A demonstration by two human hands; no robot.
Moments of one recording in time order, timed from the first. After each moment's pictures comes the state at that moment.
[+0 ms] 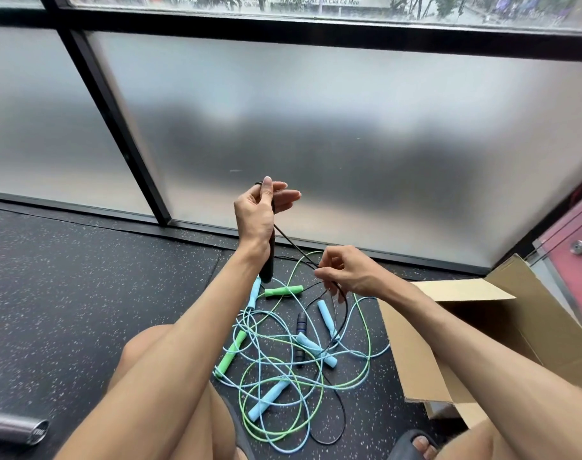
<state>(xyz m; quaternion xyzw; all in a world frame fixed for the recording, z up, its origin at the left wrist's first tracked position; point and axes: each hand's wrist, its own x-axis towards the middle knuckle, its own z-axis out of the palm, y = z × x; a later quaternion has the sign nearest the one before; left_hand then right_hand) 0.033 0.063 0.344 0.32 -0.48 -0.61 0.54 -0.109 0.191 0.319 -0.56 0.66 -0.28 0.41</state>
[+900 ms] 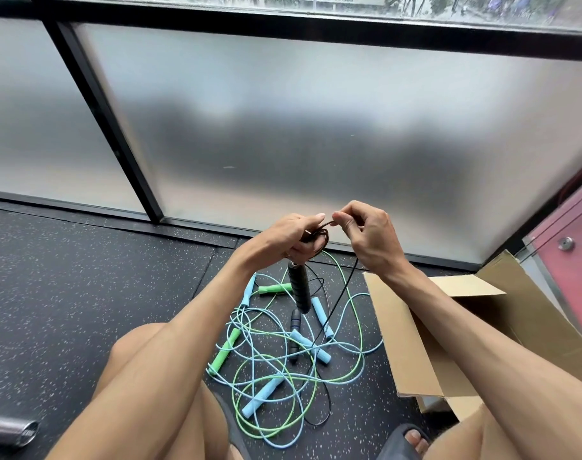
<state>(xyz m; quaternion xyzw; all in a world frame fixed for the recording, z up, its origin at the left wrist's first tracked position) 0.026 0.090 0.346 0.20 -0.67 -0.71 0.08 -0.129 0.187 0.347 -0.58 0.65 -0.48 0.10</state>
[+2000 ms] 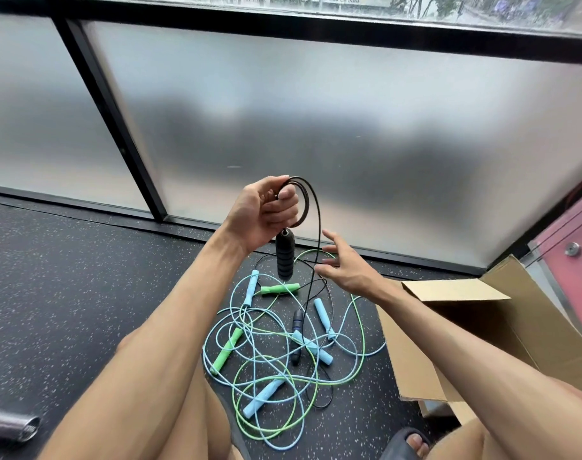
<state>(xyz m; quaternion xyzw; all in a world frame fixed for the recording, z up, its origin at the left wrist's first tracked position) 0.055 0.063 0.374 0.14 -0.42 -0.86 0.25 -0.113 0.178 0.287 -0.52 0.70 -0.32 0.38</state>
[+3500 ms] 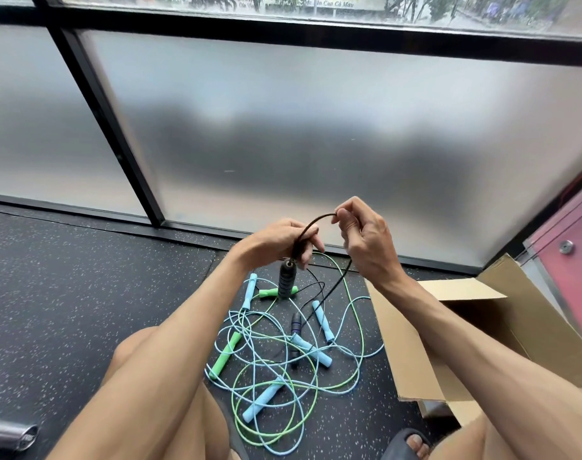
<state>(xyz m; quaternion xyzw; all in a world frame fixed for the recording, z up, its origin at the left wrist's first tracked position) 0.033 0.070 0.334 0.23 -0.68 -0.69 0.07 -0.111 0.193 0.351 -0.56 0.63 -0.53 0.11</state>
